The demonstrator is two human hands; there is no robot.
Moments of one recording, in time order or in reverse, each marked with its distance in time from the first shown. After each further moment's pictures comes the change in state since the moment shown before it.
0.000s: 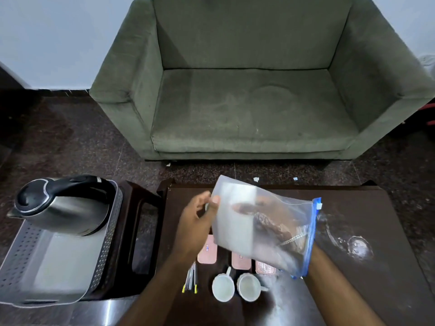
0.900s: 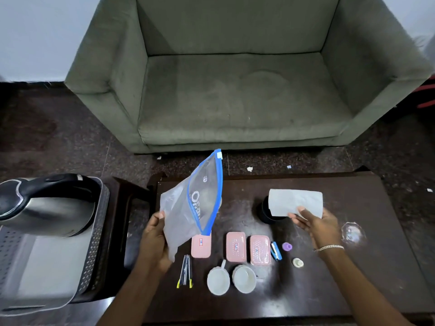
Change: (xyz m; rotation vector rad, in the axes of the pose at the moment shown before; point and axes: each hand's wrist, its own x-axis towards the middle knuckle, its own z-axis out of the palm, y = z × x) left_hand 0.013 -0.059 -0.043 -0.880 0.094 -0.443; right_hand 0.027 0.144 -0.145 0.480 0.764 -0.320
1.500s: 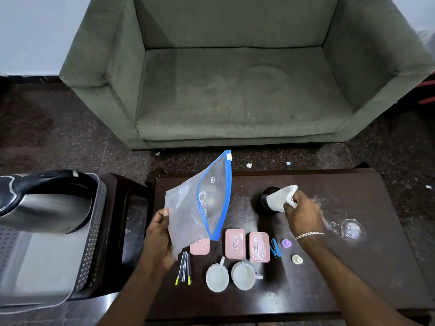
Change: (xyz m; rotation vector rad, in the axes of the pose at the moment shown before) left_hand -0.003 -0.011 0.004 0.064 -0.024 0.042; right_hand 0.003 0.007 0.034 -1.184 0.142 -0.408
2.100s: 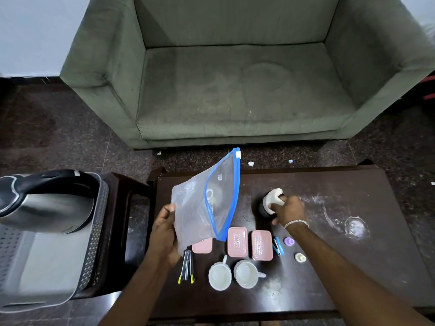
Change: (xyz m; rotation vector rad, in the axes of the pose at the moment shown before) left_hand 0.011 -0.006 0.001 0.052 -0.011 0.022; right_hand 0.011 -0.017 0.033 0.199 -0.254 0.242
